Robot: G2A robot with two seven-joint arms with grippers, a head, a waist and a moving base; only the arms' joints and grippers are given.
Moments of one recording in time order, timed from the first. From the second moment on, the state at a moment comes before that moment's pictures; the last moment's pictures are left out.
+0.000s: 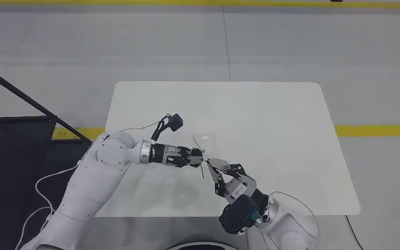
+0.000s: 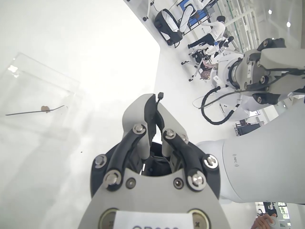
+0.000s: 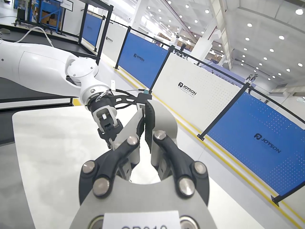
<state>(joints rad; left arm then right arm) 0.94 -1.08 -1.12 -1.47 -0.14 -0.61 -1.21 -1.69 -1.47 1.29 -2.21 -2.02 -0.54 -0.30</state>
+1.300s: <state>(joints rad) 0.90 -1.08 -1.05 -1.44 -0.22 -0.58 -1.24 -1.67 -1.42 1.22 -2.19 -2.21 -0.39 -0.30</state>
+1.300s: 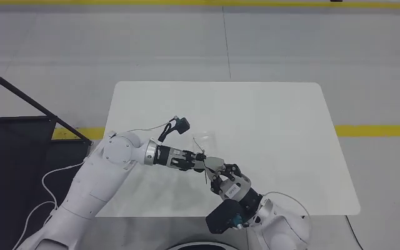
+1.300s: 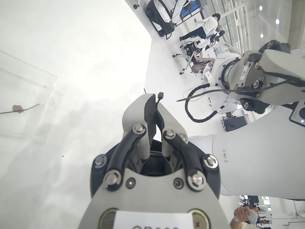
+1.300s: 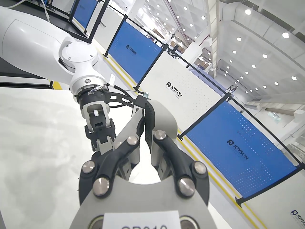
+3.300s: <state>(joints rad) 0.92 -1.08 -1.05 -1.48 -0.19 -0.56 -1.20 -1.61 -1.34 1.20 -2.17 -2.14 -0.47 -0.27</state>
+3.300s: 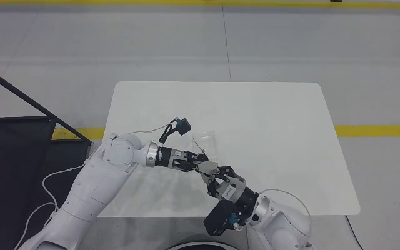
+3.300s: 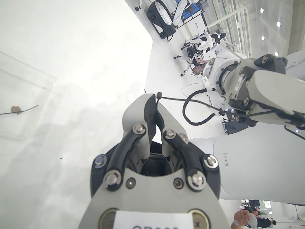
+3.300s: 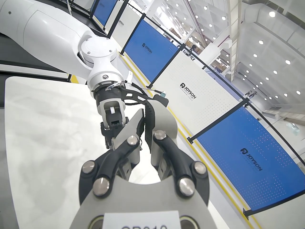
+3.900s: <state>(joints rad) 0.93 -1.06 -1.05 -1.50 -0.18 -0.57 -1.20 -1.61 -1.31 1.20 -2.18 -2.16 -0.50 -0.26</state>
